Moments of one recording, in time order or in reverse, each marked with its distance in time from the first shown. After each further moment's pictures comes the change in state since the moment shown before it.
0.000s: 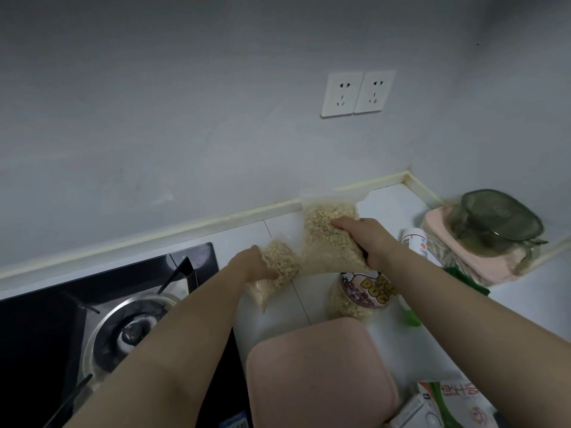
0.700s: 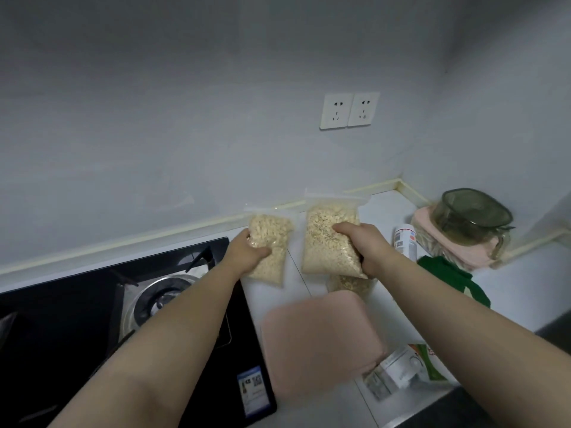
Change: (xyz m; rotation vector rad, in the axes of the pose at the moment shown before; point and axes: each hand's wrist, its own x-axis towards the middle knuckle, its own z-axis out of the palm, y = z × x) left_hand -0.095 -0.017 -0.012 -0.709 0.306 0.079; right_hand -0.078 0.028 0.009 0.074 0.055 -0.084
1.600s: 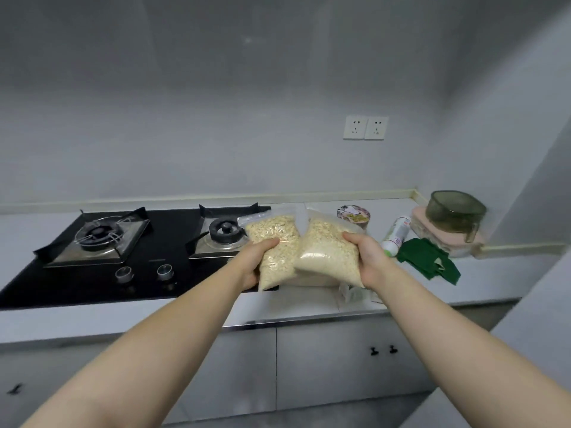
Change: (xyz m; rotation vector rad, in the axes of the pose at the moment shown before) left_hand -0.345 0.007 0.031 -0.787 -0.032 -0.181; right_hand -0.239 0.088 -0.089 0.240 -0.442 0.078
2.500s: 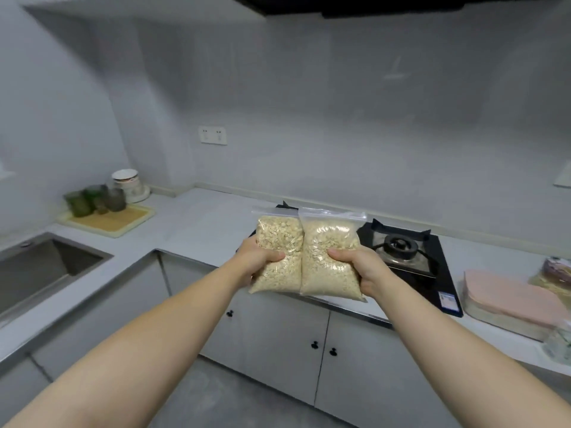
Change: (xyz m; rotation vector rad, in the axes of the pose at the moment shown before) left_hand -0.310 0.047 -0.354 0.194 0.500 0.335; right_hand -0.121 0.170 0.379 -0.296 -0.454 -0.062
